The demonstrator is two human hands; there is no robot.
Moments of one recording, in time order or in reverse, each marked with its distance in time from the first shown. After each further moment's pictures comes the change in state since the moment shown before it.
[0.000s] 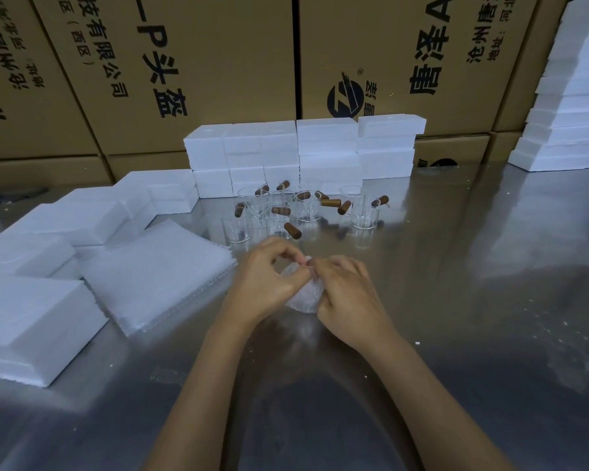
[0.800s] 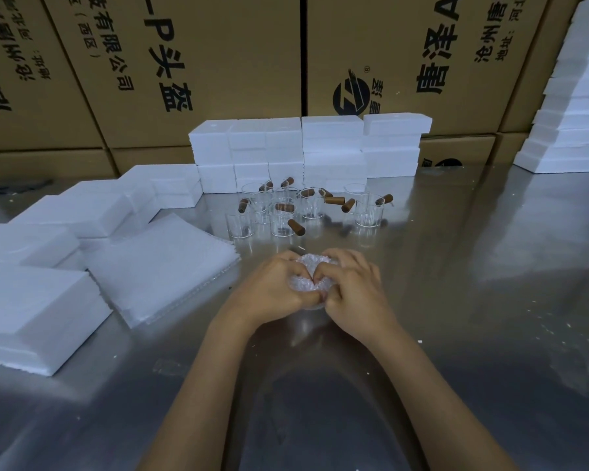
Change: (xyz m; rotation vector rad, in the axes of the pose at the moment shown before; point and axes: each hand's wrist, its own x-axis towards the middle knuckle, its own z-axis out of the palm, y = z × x) left_hand 0.001 -0.014 0.005 0.227 -0.337 -0.044; right_hand 0.001 0.010 0.004 0.017 -0.010 0.070
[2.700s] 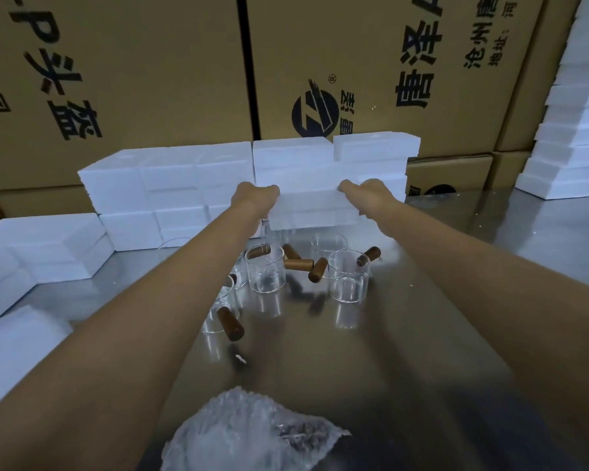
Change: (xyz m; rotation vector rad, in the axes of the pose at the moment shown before) left_hand 0.350 -0.031 -0.015 -0.405 0.296 -0.542; right_hand 0.316 0.214 -0.032 0.501 0.097 0.614
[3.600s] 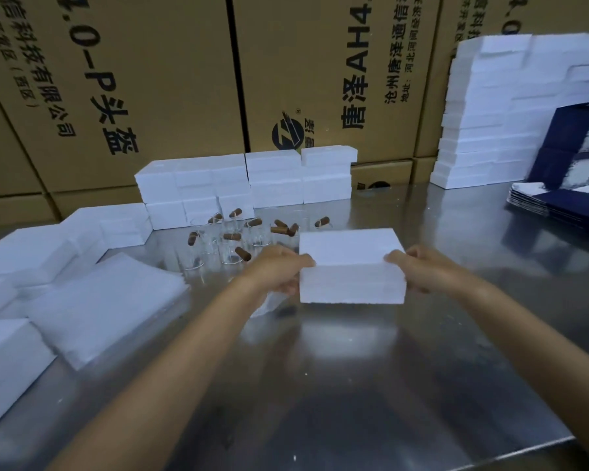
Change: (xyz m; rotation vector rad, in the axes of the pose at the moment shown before) left_hand -0.343 -0.027 -0.063 0.058 -0.457 0.038; right_hand -0.344 0.050 -0.151 -0.279 -0.073 0.068
